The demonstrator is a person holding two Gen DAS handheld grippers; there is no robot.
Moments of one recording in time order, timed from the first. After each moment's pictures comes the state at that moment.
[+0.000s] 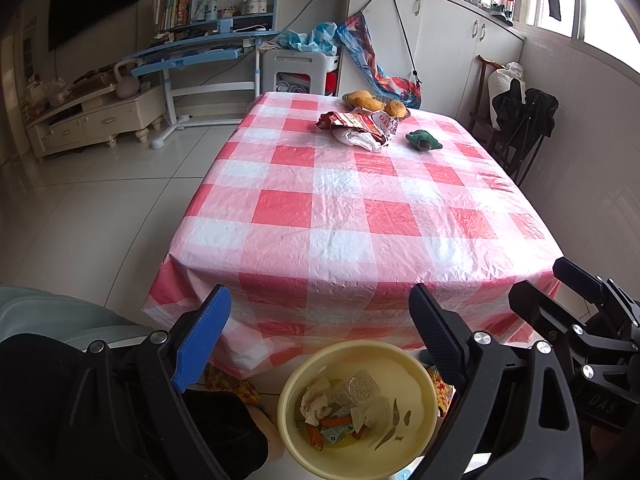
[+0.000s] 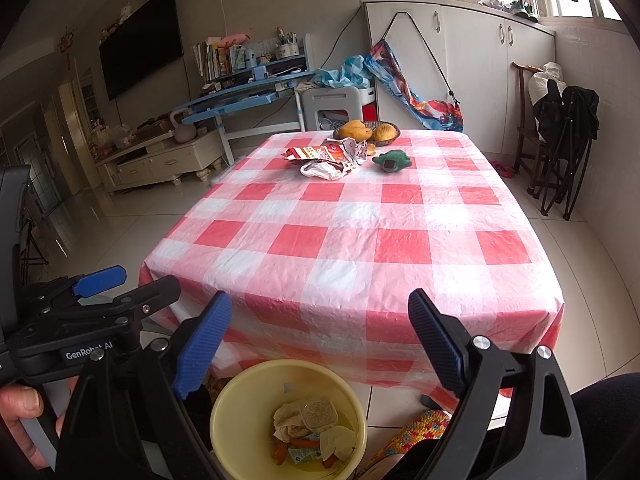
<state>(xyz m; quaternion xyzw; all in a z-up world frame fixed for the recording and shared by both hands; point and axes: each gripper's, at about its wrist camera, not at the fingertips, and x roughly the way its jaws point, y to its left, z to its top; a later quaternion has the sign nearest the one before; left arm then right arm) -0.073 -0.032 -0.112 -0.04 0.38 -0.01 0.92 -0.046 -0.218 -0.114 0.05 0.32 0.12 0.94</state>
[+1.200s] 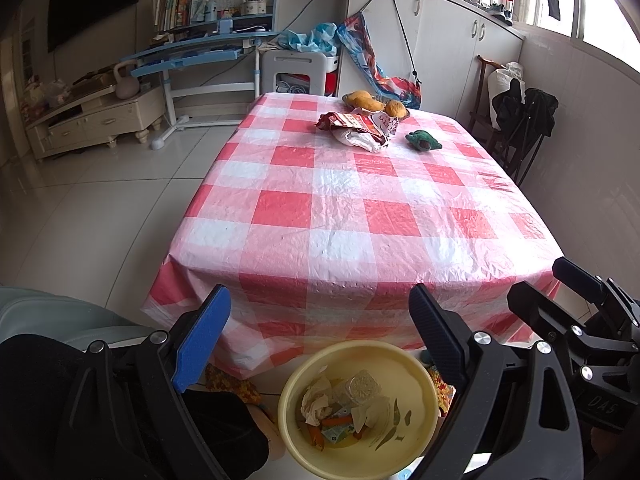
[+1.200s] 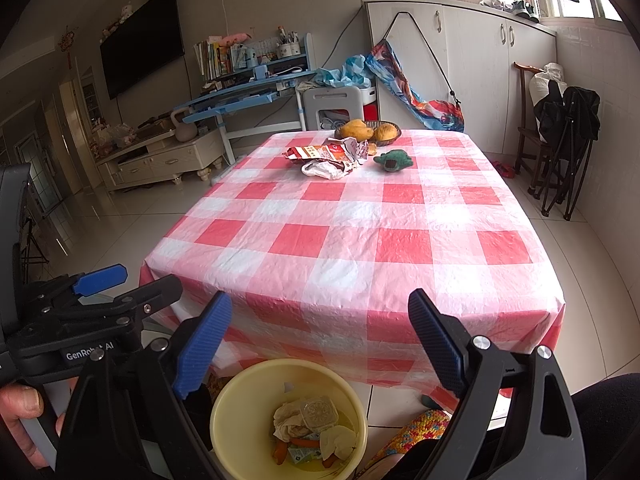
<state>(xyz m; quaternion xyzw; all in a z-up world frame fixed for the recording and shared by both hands) -0.075 -0.030 -0.116 -0.04 0.38 -0.01 0.93 -0.045 -0.218 -0.114 0.04 0.32 0.13 0.94</state>
